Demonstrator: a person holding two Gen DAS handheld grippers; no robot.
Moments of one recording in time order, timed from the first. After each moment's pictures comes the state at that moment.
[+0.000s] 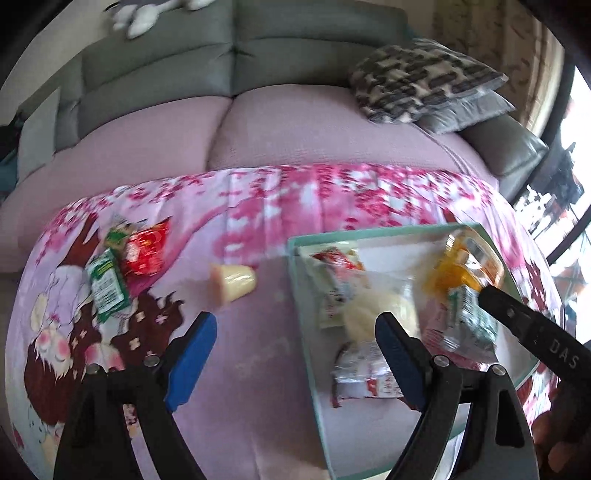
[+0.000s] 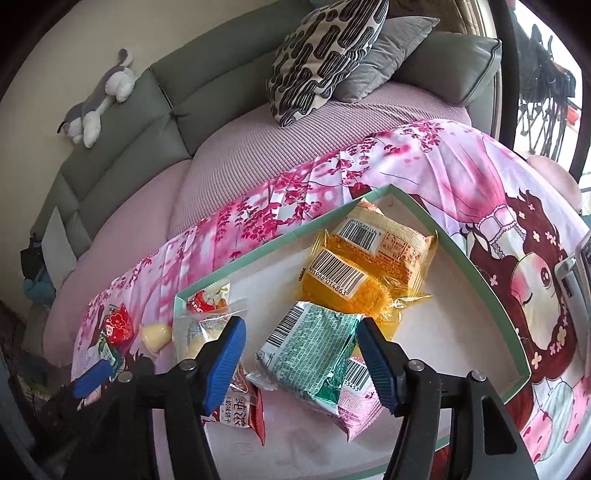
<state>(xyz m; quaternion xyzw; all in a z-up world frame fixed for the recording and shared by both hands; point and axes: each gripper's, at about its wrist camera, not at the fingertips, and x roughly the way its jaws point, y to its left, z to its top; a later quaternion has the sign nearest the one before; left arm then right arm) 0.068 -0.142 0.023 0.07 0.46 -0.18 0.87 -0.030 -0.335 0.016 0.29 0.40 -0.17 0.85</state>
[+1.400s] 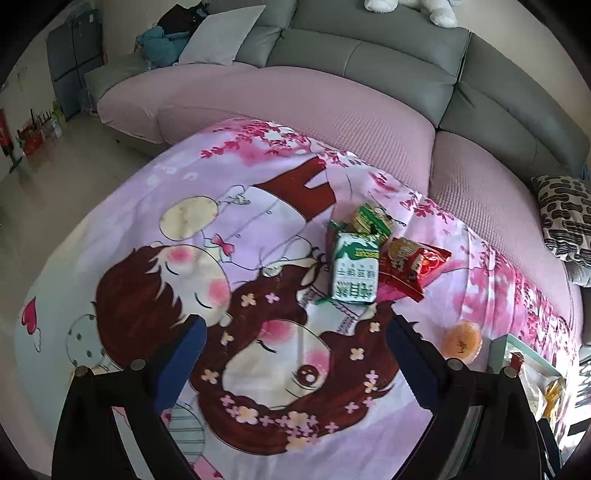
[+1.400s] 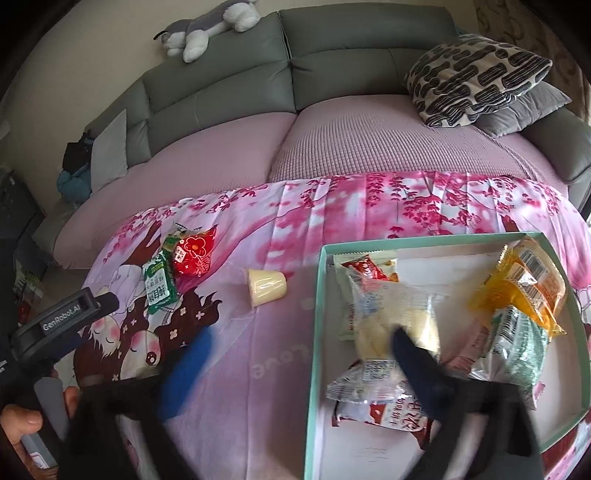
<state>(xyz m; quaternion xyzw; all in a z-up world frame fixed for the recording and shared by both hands) 0.107 0.058 0.009 -0.11 0.47 0.10 0.87 0.040 -0.185 0.020 0.14 0.43 -0.03 0.89</state>
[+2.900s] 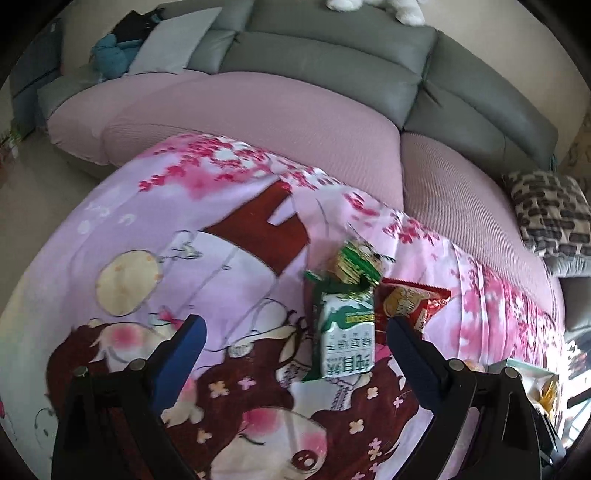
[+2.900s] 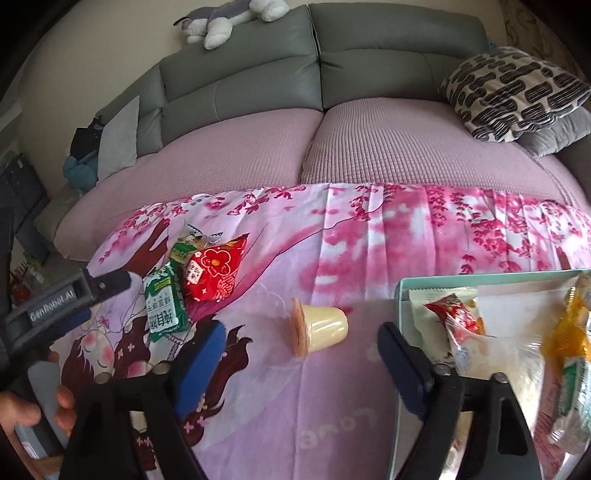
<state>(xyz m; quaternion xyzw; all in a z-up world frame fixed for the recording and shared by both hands) 0.176 0.072 -0.014 -0.11 0.46 -0.01 0.88 0.109 -0.141 -0.009 0.12 0.42 -0.01 0.90</state>
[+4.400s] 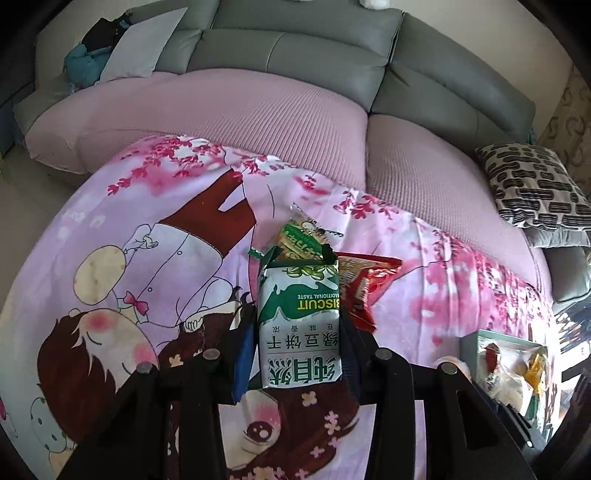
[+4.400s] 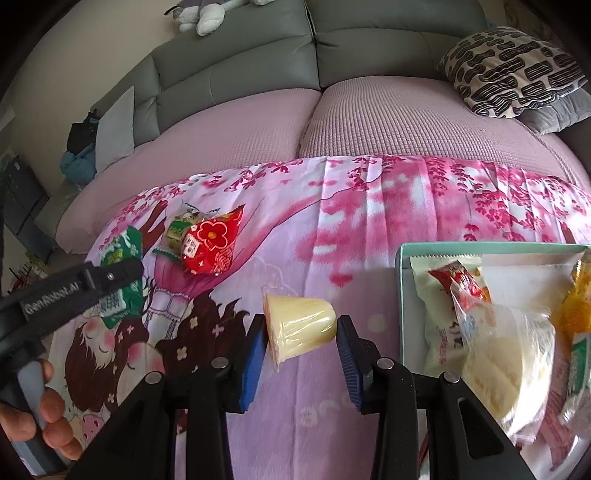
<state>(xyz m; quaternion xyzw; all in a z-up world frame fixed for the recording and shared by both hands) 0.157 0.039 0.003 -0.09 0.46 -0.05 0.88 0.097 -0.143 -0.016 0.14 0.45 0.00 0.88</state>
